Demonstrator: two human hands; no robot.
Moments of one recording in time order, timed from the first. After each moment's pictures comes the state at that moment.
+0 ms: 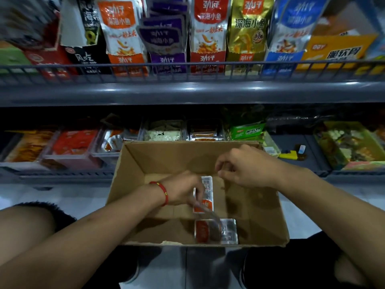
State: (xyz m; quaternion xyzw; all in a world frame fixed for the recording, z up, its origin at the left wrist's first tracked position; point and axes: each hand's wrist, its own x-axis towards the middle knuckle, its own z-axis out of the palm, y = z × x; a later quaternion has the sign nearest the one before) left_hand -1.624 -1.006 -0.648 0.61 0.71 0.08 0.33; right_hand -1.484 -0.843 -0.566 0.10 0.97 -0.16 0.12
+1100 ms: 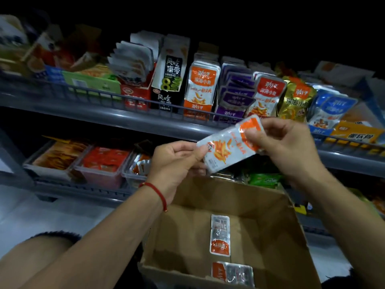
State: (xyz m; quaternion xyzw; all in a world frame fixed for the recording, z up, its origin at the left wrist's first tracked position) left_hand -1.668 -1.086 -0.510 0.13 0.56 0.77 0.28; right_hand -1.549 -0.910 -0.444 0.20 0.81 -0.48 -0.28
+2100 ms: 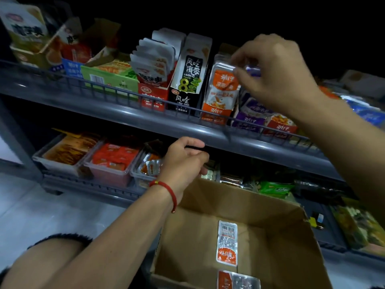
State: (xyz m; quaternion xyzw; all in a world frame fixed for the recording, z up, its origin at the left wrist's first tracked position) left_hand -1.696 -1.094 -0.509 0.13 0.67 0.69 0.24; right_hand -1.671 -0.912 -0.362 -0.02 0.94 0.10 -0.33
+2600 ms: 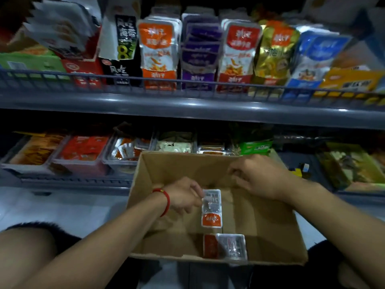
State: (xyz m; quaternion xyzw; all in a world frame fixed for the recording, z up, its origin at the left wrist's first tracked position) left_hand -1.639 -1.036 -0.622 0.27 0.79 0.24 0.49; right_hand -1.504 -0.864 -0.545 0.09 0.99 -0.04 0.10
